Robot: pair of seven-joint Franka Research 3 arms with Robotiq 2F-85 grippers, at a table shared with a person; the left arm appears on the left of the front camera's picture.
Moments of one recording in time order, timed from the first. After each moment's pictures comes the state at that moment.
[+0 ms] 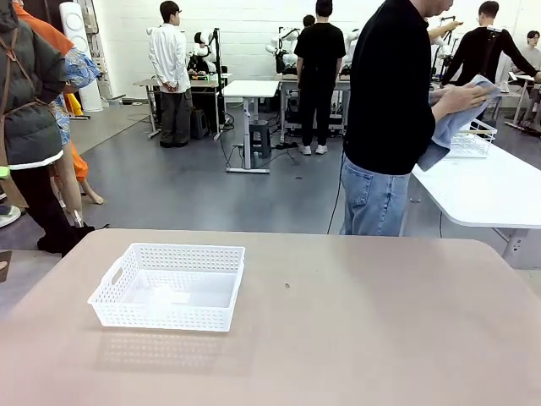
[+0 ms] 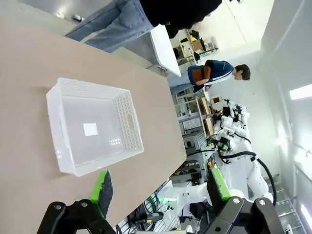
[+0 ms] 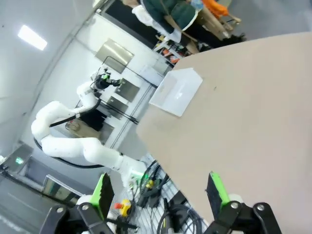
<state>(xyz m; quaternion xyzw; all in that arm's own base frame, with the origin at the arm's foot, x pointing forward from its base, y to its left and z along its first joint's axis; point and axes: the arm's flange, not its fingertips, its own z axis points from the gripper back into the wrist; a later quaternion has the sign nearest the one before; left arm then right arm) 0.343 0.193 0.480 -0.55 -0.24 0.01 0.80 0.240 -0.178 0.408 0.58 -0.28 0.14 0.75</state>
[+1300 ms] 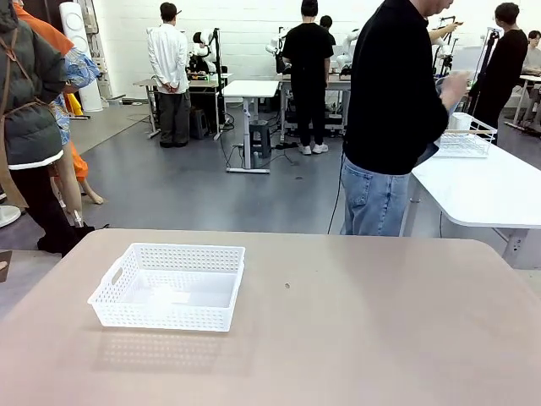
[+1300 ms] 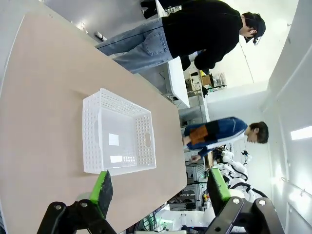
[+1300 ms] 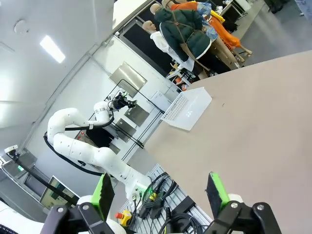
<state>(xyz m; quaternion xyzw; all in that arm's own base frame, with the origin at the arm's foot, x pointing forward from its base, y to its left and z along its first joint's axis) 0.319 0.252 0.456 -0.54 -0.27 0.11 0.79 0.180 -0.215 0.395 0.59 -0.36 0.13 0.71</state>
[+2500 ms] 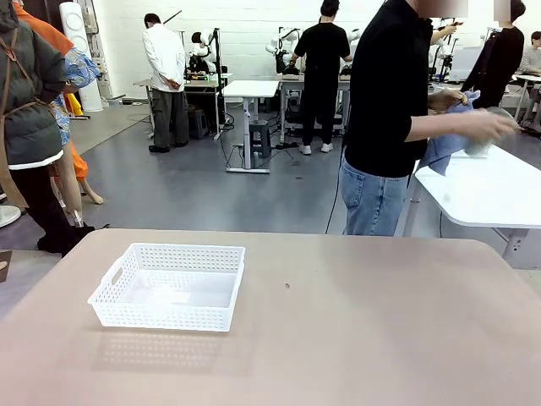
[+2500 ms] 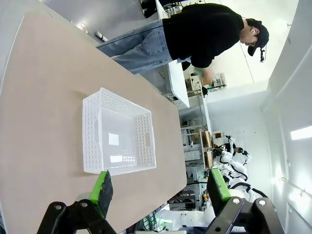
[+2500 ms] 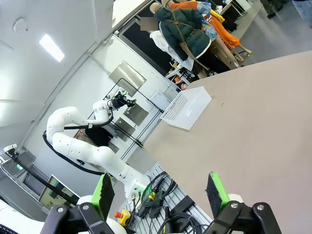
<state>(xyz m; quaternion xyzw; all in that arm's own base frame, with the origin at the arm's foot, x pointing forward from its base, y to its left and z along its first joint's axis) 0.319 0.252 0.456 -0.54 -0.27 0.11 0.79 0.180 -0.214 0.396 0.59 -0.36 0.13 0.71</state>
